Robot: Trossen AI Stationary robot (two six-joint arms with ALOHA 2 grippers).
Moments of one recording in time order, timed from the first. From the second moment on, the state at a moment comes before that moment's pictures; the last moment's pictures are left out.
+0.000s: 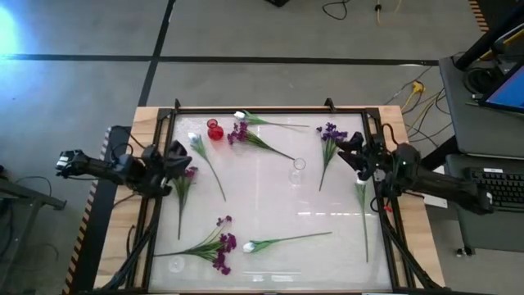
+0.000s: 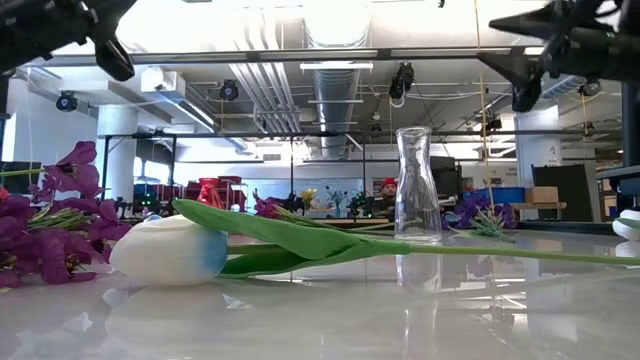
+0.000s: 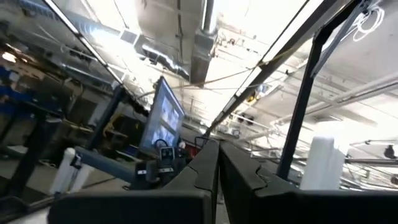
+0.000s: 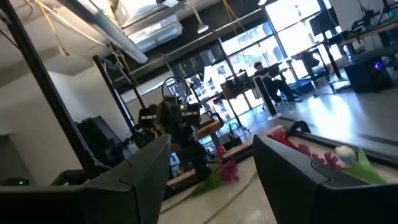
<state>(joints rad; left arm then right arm) -0.20 0.26 0.03 0.81 -0.28 -0.26 -0.38 0.29 0.11 0.45 -0.22 0.51</state>
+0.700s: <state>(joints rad) -0.20 0.57 0.61 -0.61 -0.56 -1.06 -0.39 0.68 0.45 0.06 -0.20 0.38</state>
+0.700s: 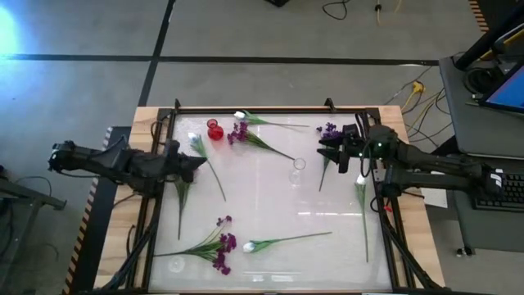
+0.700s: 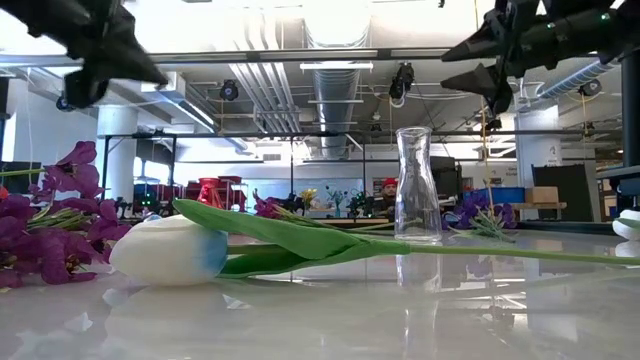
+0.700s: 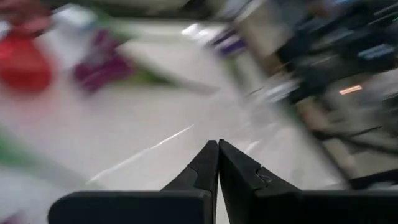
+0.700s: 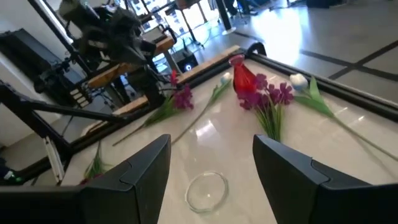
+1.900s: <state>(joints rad) -0.27 1.10 0.84 -1.04 -0.13 -1.50 -0.38 0.72 0.45 0.04 -0.16 0.41</state>
